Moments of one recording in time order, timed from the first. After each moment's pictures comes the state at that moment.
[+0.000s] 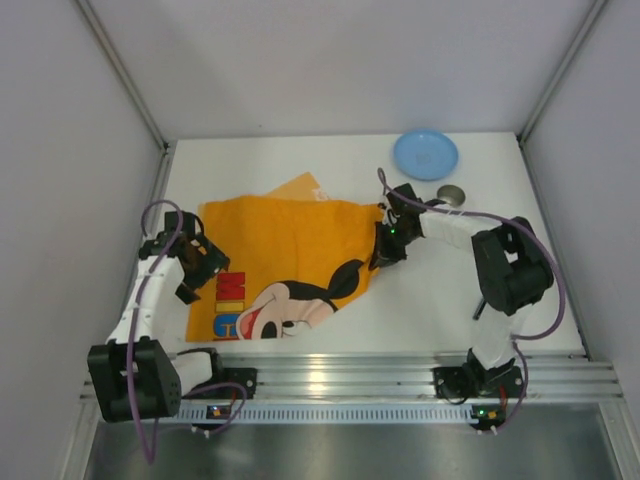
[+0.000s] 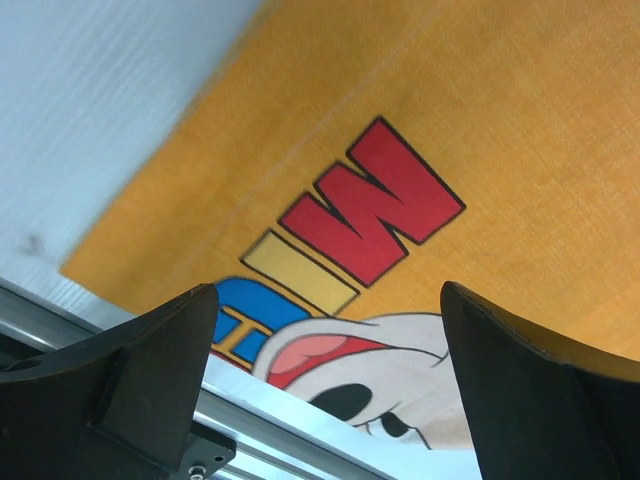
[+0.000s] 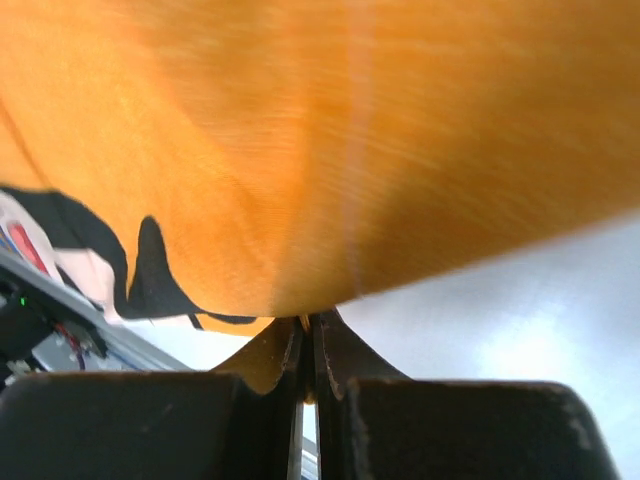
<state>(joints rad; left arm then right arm) 0.10 1.16 0.85 -0.89 -0.12 -0.76 0.46 1.83 1.14 -0.54 -0.41 0.48</state>
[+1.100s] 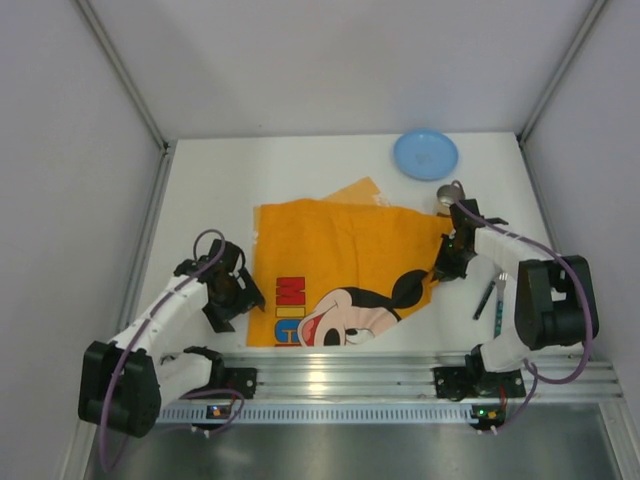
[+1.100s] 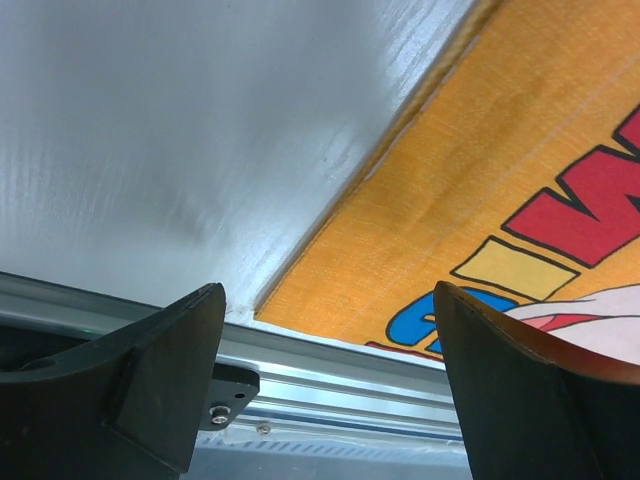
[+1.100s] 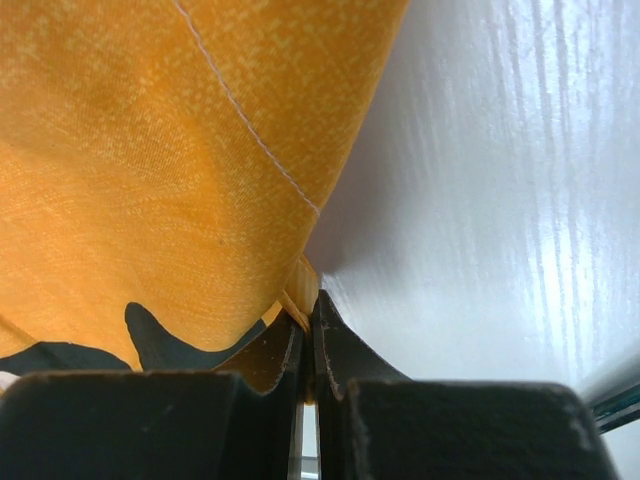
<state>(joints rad) -0.25 1.09 0.63 -0.90 0.02 -0.84 0.12 1.54 0.86 -0.65 -0.12 0.51</state>
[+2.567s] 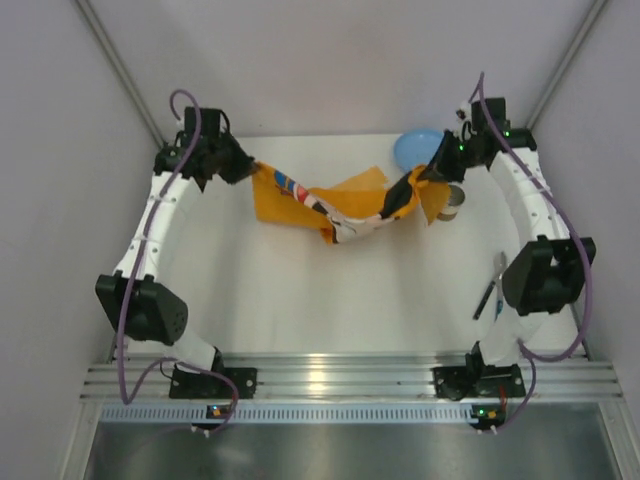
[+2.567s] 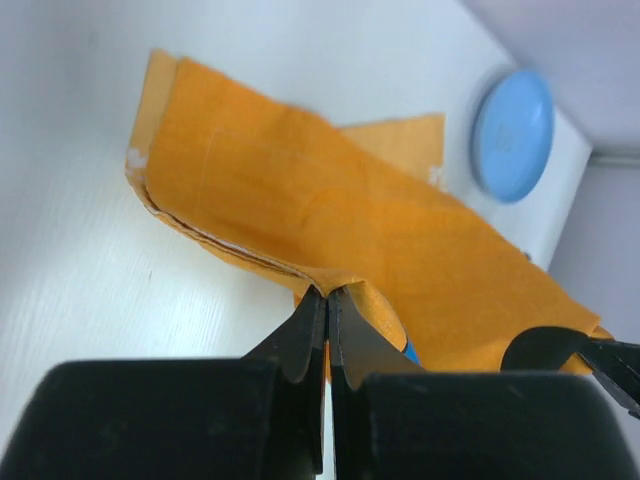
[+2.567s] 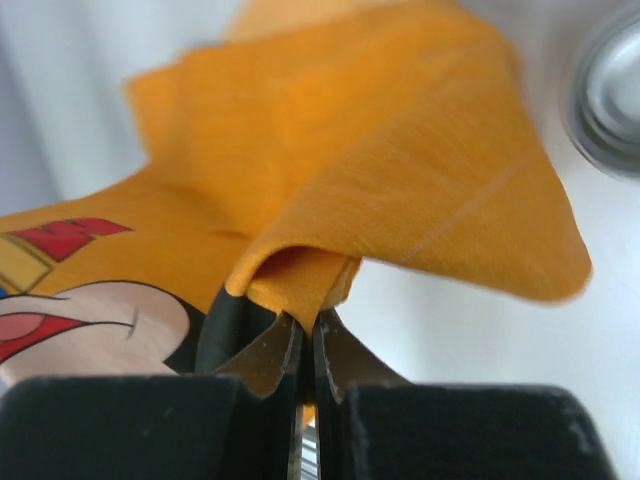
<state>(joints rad) -0.19 1.54 1.60 -0.79 0.10 -0.82 0.08 1.69 1.63 -0.88 -0.39 0.47</state>
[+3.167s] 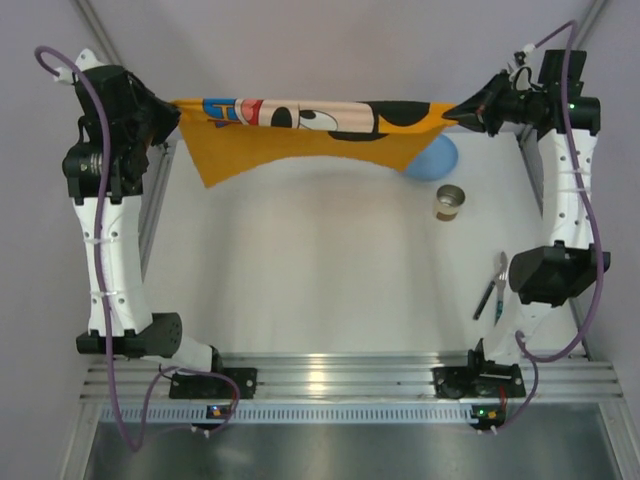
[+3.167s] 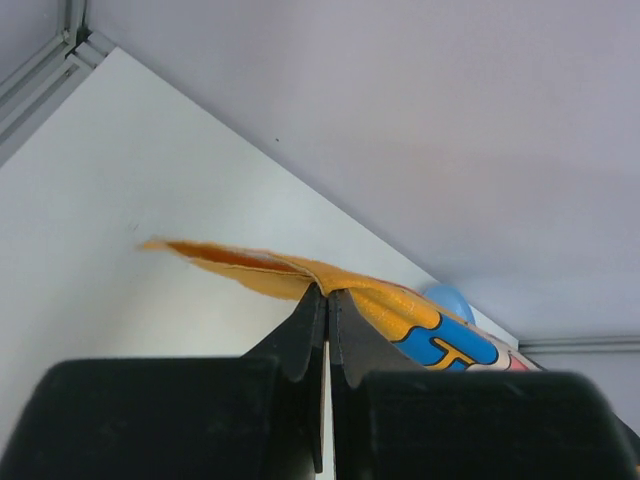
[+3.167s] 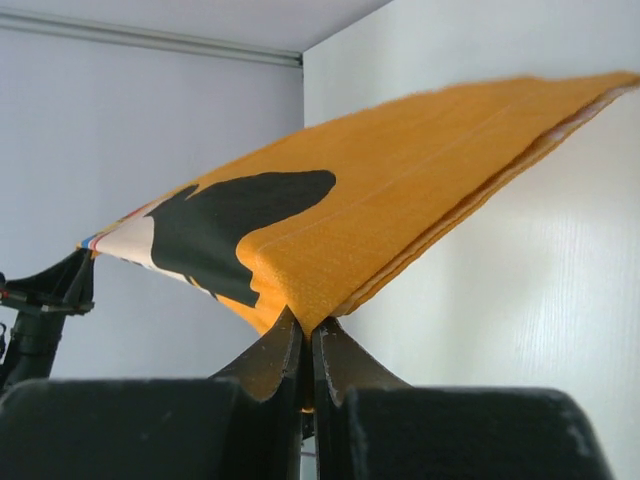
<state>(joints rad) 0.01 1.51 2.19 -0.97 -0.15 -0.73 -0.11 1.85 2.24 -0.99 -0.81 0.73</state>
